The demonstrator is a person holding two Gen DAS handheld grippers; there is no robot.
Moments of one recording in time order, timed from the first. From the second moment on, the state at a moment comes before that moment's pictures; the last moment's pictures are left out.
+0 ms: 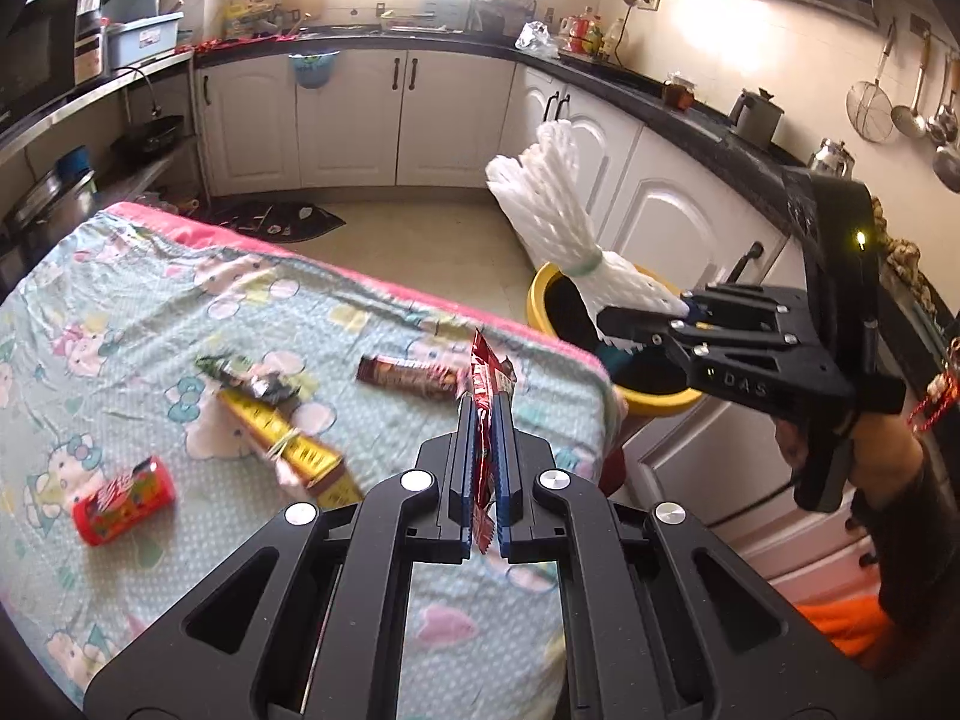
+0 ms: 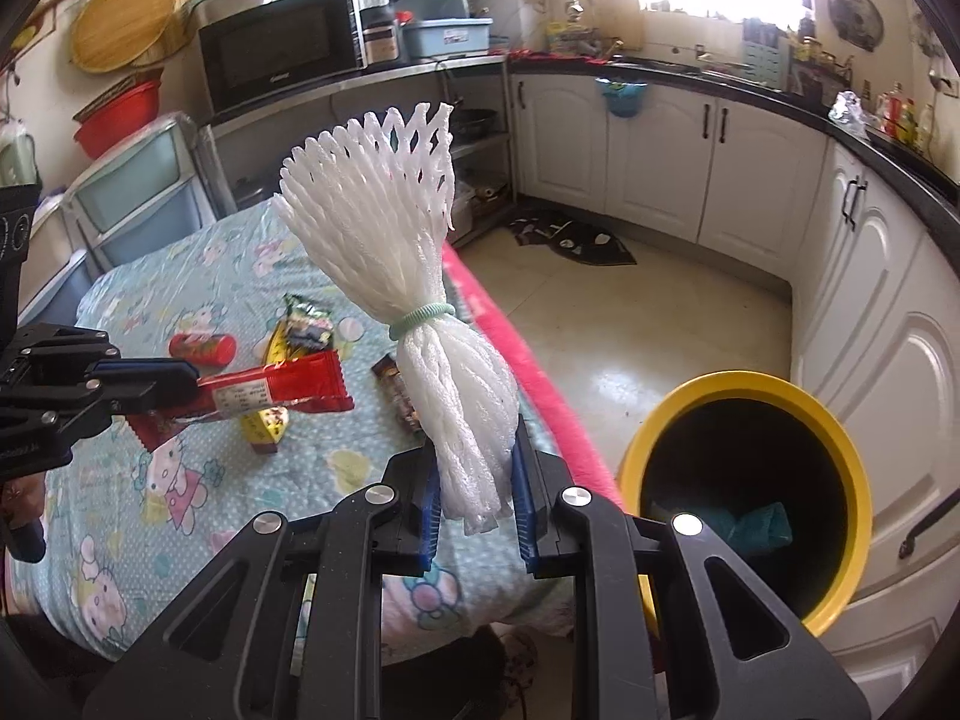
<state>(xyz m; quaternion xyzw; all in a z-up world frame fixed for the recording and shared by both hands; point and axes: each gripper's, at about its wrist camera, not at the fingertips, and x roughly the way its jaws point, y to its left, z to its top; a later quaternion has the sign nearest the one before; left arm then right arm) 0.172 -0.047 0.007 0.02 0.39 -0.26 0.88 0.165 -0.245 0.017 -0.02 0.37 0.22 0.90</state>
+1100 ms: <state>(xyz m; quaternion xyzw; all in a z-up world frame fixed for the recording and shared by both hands) 0.225 -0.168 0.057 0.01 0.35 -0.32 0.88 0.150 -0.379 0.049 0.06 0.32 0.08 0.94</state>
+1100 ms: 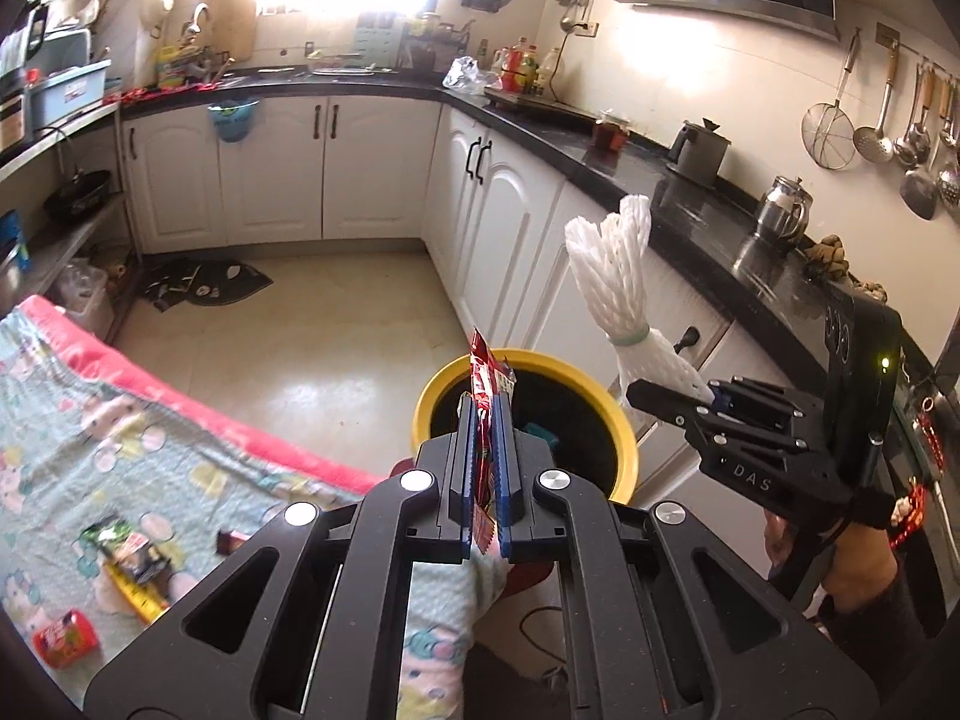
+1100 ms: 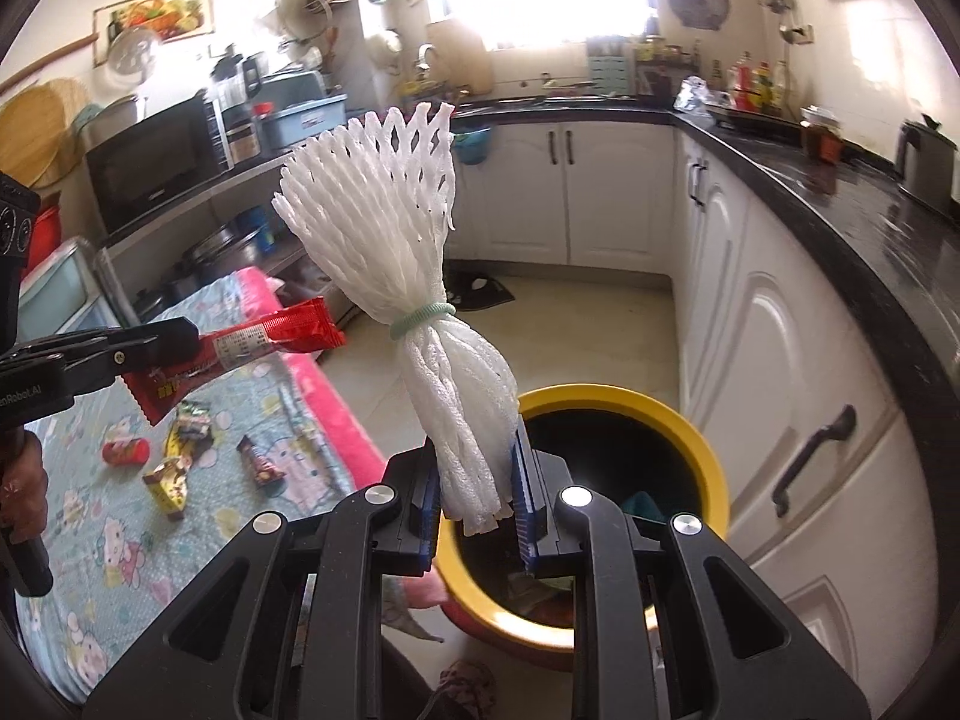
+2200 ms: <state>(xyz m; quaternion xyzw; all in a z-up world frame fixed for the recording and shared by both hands) 0.314 -0.263 -0.047 -0.04 0.46 -0.34 0.82 0.197 -0.439 -0.041 0.12 0.40 -0.01 0.91</state>
